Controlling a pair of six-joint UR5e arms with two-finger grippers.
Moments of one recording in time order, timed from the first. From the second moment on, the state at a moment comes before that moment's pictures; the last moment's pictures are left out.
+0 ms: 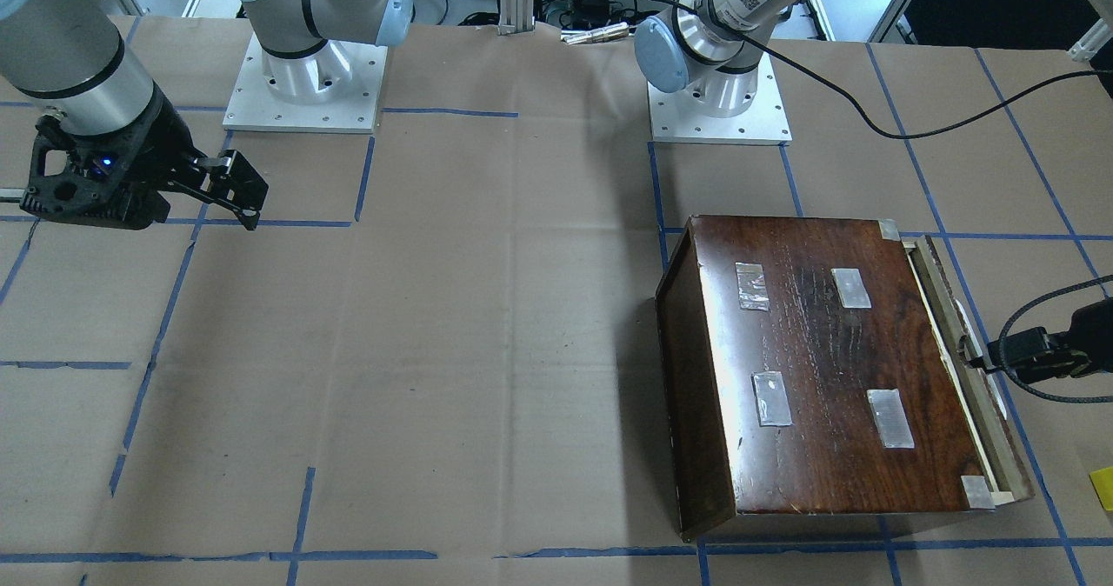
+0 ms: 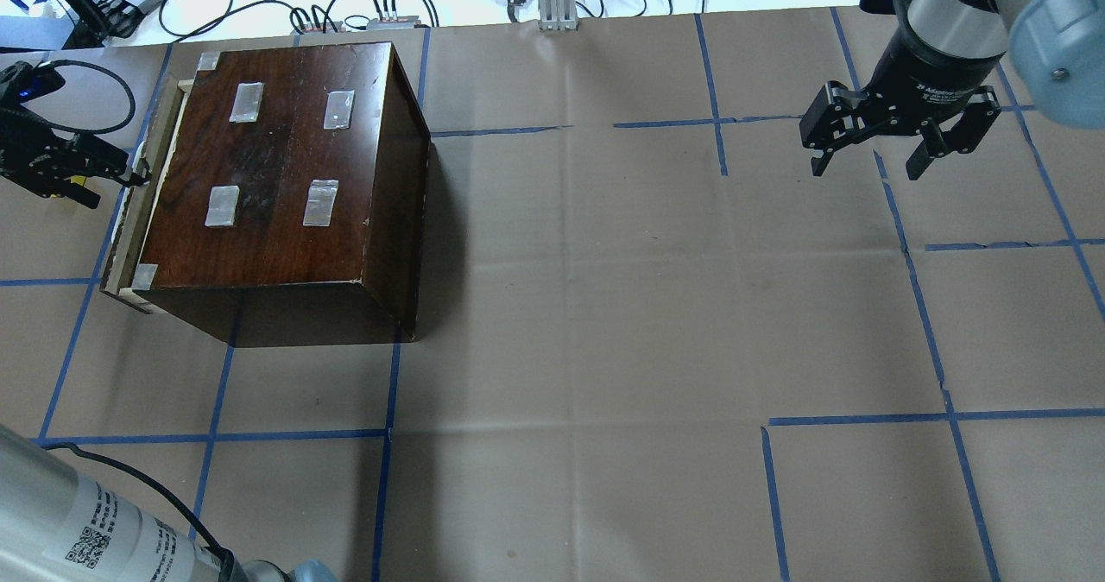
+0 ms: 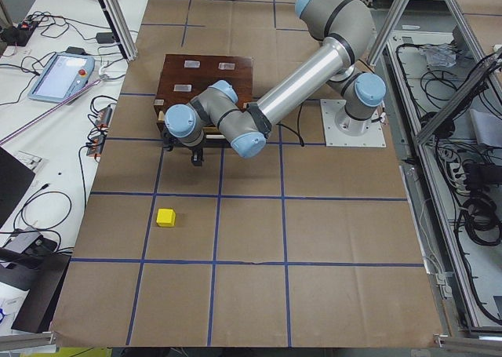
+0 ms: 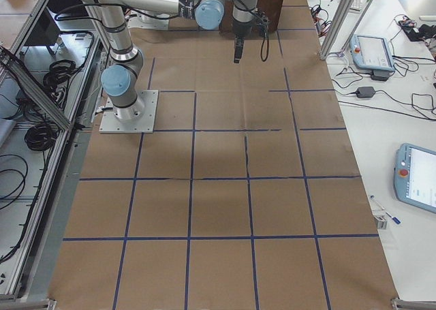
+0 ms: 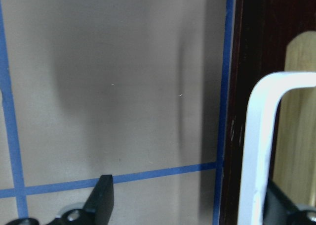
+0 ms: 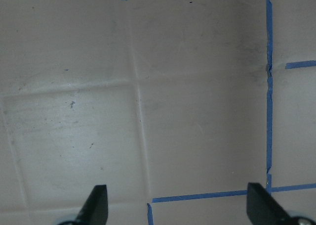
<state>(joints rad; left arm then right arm) -0.92 -2.09 -1.38 -1.45 1.35 0.67 1.45 -1.53 1.63 -1.62 -1.56 -0.03</state>
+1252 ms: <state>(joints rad) -0.84 -2.10 -1.35 -1.45 1.37 0.74 1.45 -1.53 1.63 -1.62 -1.56 -0.03</state>
